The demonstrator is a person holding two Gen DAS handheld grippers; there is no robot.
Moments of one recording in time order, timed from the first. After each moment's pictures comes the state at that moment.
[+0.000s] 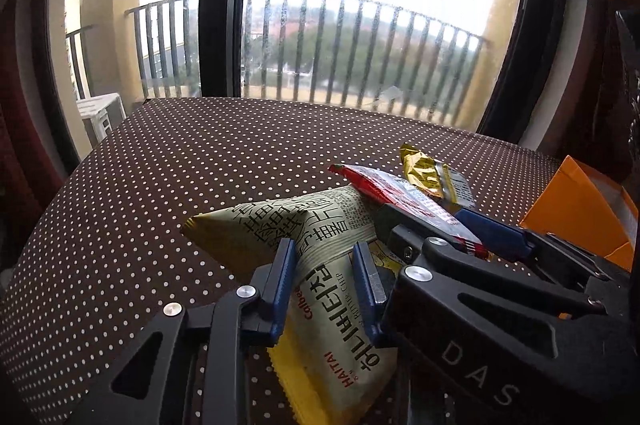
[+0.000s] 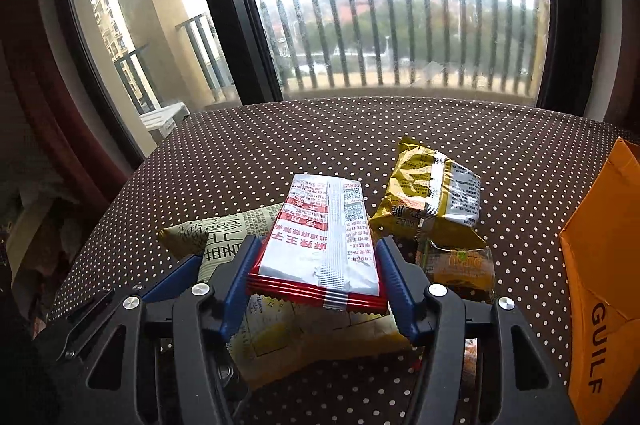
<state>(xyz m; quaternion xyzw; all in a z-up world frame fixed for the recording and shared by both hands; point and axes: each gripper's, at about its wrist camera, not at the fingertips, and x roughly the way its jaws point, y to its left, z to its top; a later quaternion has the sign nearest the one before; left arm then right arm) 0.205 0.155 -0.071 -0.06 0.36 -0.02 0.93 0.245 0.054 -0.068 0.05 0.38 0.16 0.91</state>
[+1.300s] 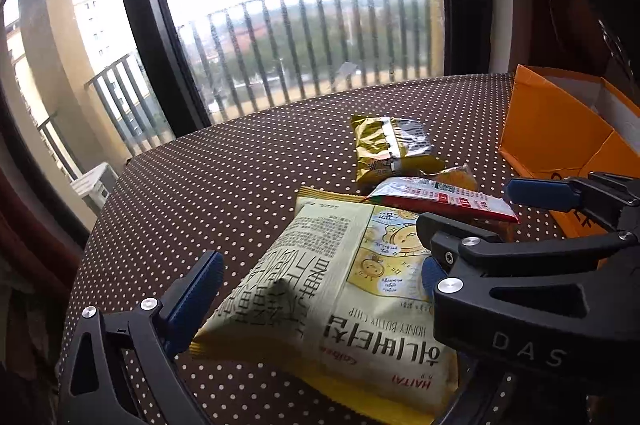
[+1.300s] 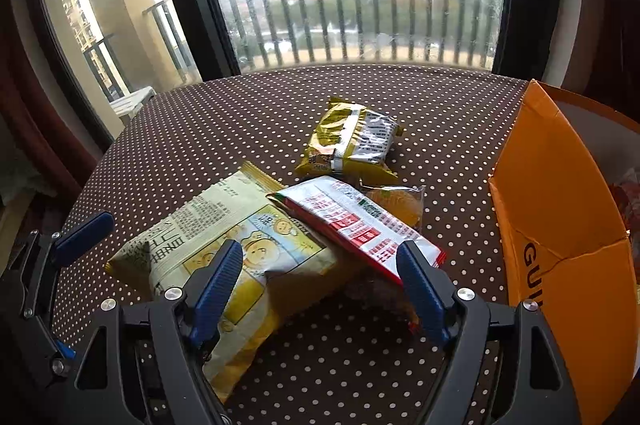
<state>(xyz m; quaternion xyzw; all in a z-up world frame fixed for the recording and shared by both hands) 0.198 0.102 -0.075 0.12 0.37 -0.06 0.92 0.224 0.001 -0.075 0.04 0.44 0.09 0.89</state>
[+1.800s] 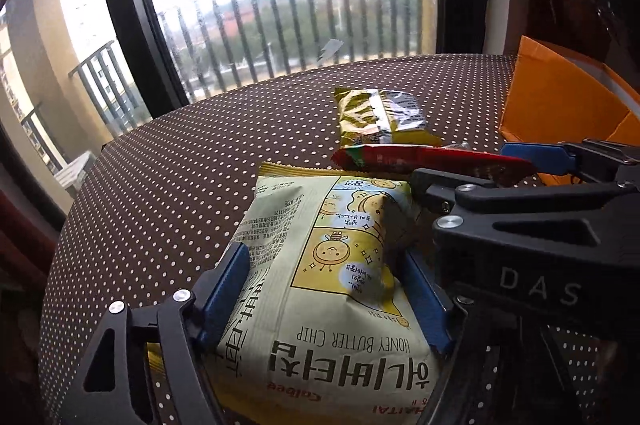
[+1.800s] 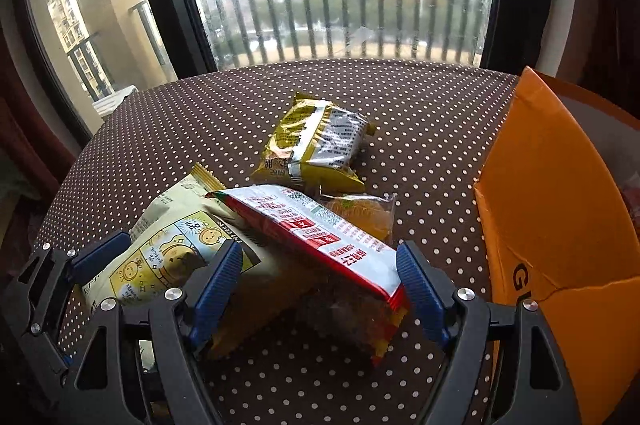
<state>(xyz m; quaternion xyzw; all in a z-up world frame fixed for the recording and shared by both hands) 0.214 0.100 -0.101 0.10 0.40 -0.07 0.91 0.249 -0.007 -0.090 0.02 0.43 0.08 0.90</state>
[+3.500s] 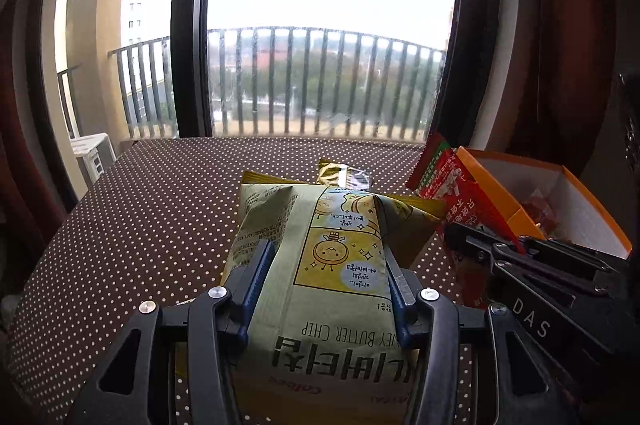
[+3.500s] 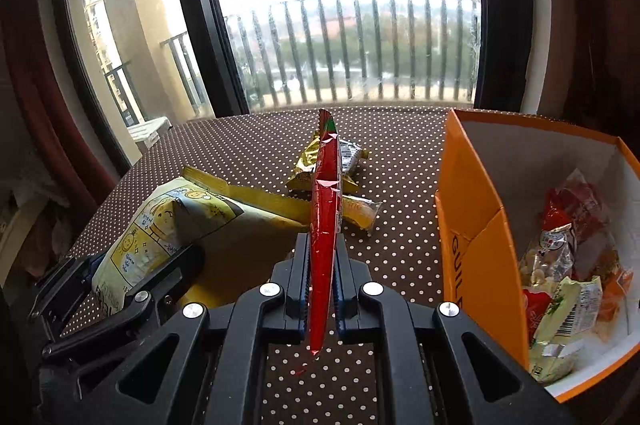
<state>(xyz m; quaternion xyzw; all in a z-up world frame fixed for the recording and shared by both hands) 0.110 0.073 -0.024 -0.02 0.30 -0.05 0.95 0.151 -0.050 -0.030 0.04 0.35 0.12 0.93</state>
